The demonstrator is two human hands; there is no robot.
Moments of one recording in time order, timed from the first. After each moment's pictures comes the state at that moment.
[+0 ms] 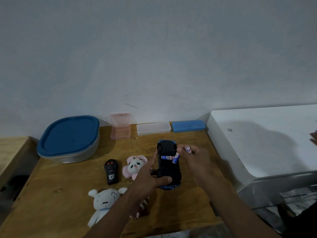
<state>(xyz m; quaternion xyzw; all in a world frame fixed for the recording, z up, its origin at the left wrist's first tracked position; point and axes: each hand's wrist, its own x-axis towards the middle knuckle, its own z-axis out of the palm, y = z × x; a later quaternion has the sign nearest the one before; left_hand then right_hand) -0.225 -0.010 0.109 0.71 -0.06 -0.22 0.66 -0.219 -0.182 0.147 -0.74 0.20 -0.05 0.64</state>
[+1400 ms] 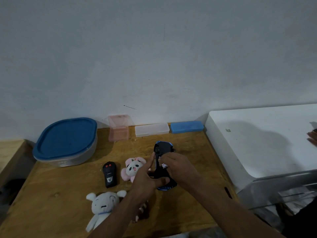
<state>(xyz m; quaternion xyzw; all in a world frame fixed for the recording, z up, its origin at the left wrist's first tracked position) -0.219 -0.013 0.094 0.75 -0.05 -0.19 0.63 -0.204 -0.170 0.111 -0.93 -0.26 -0.13 0.21</state>
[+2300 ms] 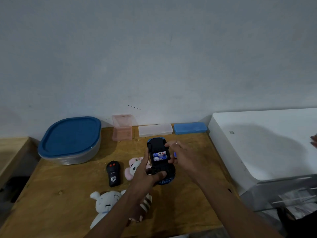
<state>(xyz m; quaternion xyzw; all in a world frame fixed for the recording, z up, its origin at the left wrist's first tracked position) -0.209 0.003 0.087 0.66 0.00 -0.18 0.73 -0.192 -0.153 0.150 -0.78 0.10 0.06 0.62</state>
